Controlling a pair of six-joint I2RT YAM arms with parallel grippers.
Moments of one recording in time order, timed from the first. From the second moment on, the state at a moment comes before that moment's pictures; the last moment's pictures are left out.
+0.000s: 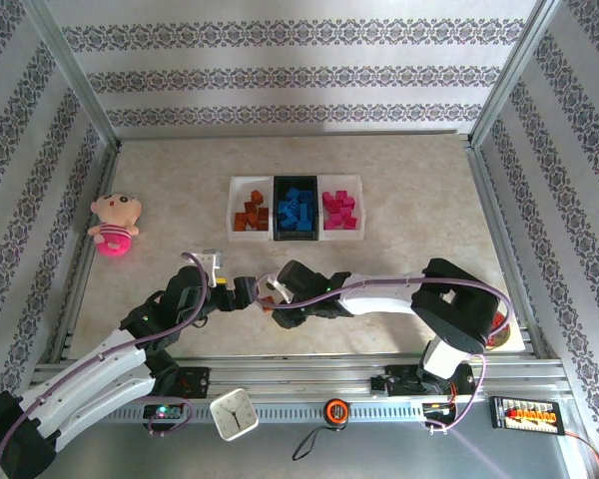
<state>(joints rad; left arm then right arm) -0.66 0.64 0.37 -0.30 -0.02 -0.69 1.04 1.68 0.82 -0.16 -0.14 0.26</state>
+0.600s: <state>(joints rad) -0.66 0.53 0.37 -0.42 -0.10 -0.71 0.87 1.61 1.20 -0.21 -0.12 0.26</state>
